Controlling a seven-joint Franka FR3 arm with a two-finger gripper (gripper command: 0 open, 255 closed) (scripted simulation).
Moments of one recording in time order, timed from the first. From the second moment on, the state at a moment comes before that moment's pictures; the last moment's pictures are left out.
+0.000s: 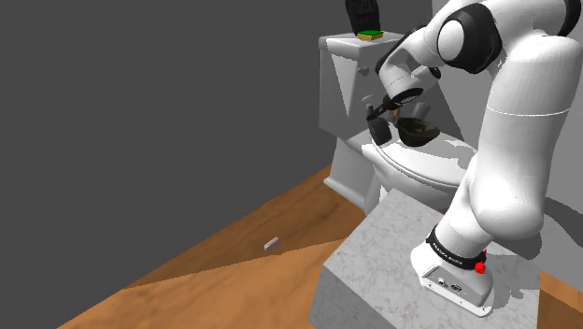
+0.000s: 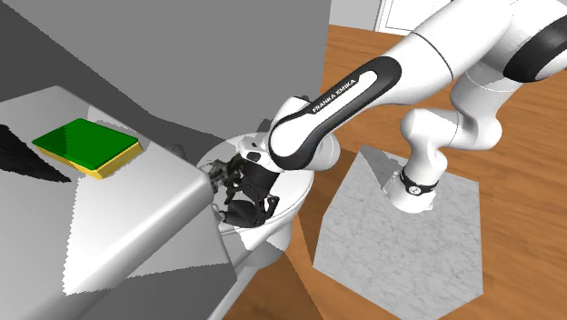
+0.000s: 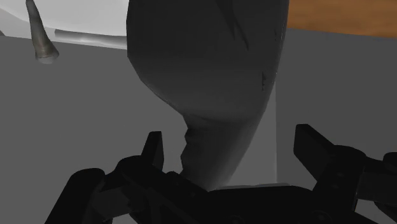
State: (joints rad) arm 0.27 0.28 -0.96 -2.23 1.41 2.78 -1.86
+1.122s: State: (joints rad) arm 0.22 0.38 -0.91 -2.17 1.52 2.74 -1.92
